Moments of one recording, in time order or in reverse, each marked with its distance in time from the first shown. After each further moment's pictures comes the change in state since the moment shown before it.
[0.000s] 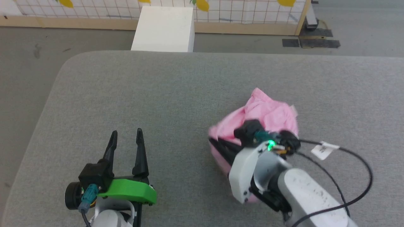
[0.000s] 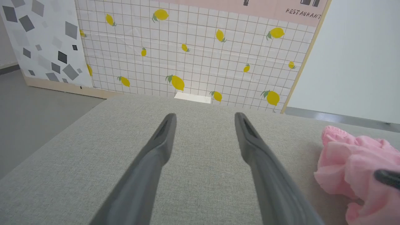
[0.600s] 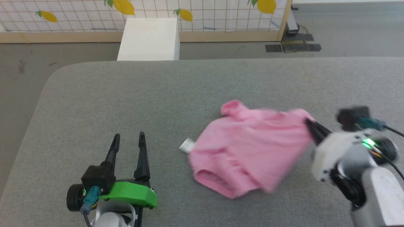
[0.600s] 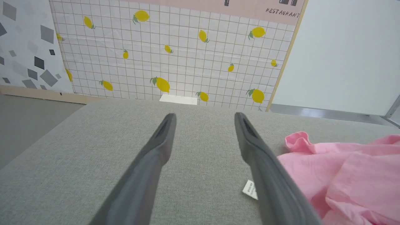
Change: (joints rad) left arm 0.010 0.000 0.000 0.014 0.015 -0.017 0.000; right arm 0.129 -0.074 -0.488 -0.099 -0.057 0.000 0.040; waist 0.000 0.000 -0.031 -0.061
